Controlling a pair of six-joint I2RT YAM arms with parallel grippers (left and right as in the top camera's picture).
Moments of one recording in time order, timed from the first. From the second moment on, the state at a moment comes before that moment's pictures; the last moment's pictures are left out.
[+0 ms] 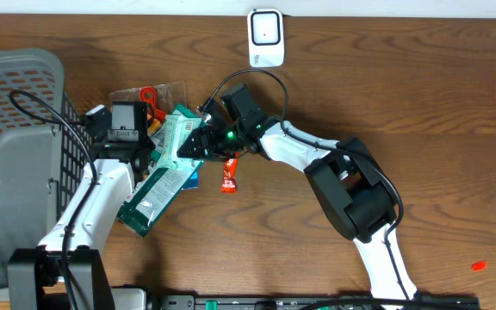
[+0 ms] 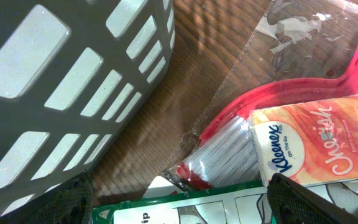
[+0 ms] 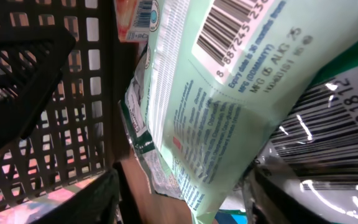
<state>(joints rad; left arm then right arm) -0.03 1.49 0.88 -0.41 -0.44 -0.55 0.66 2.30 1.51 -0.06 -0.90 0.74</state>
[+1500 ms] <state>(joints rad) -0.03 1.49 0.88 -0.41 -0.44 -0.55 0.71 2.30 1.51 -0.11 -0.76 0.66</state>
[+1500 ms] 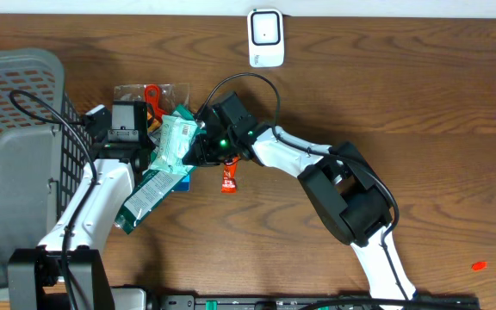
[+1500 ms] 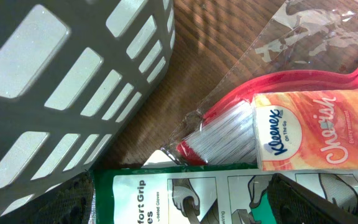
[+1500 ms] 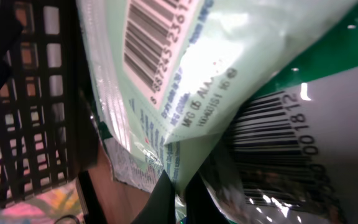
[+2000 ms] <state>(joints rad) -0.03 1.49 0.88 -0.41 -0.44 -0.55 0.61 2.30 1.51 -0.20 -0.93 0.41</state>
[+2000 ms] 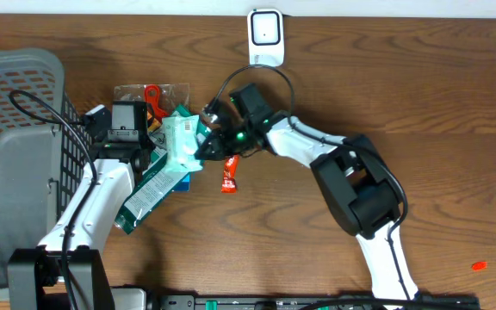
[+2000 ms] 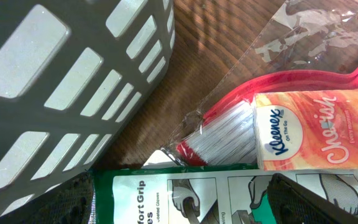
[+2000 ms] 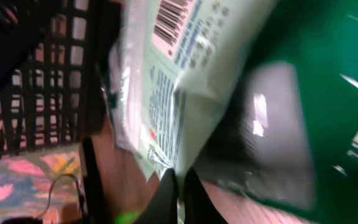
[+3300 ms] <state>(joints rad) -0.03 1.54 0.88 -0.44 0.03 -0.55 0.56 2.28 1.53 -0.53 -0.95 -0.01</state>
